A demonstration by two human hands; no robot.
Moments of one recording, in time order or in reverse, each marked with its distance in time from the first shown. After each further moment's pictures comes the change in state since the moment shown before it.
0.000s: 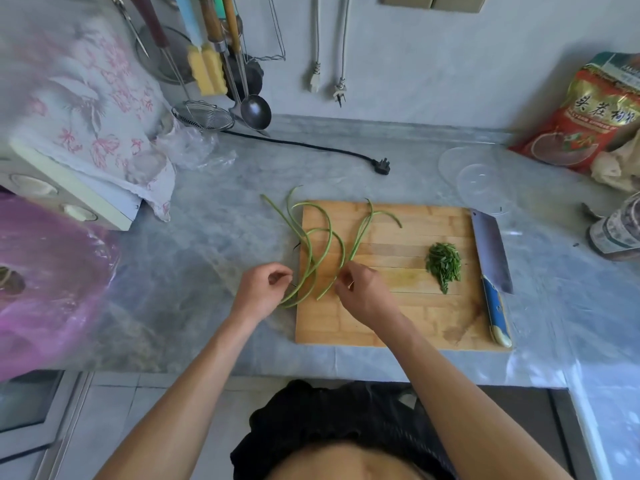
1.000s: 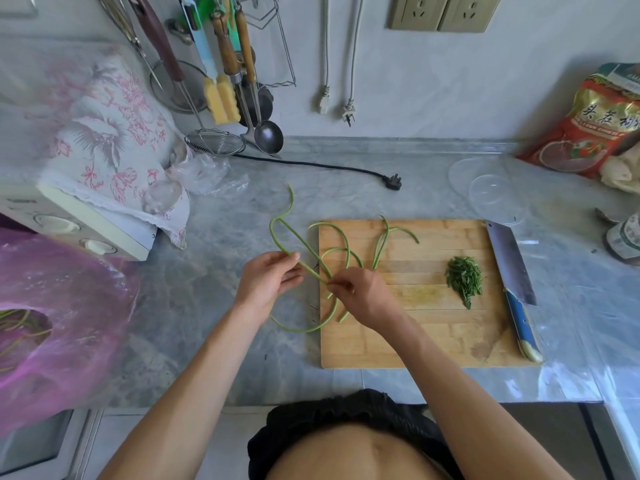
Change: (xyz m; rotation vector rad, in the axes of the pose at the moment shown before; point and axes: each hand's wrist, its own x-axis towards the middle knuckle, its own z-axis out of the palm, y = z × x) left_hand 0.033 0.043 -0.049 -0.812 0.013 -0.367; right_hand 0.033 -0.036 0.012 0.097 0.045 -0.223
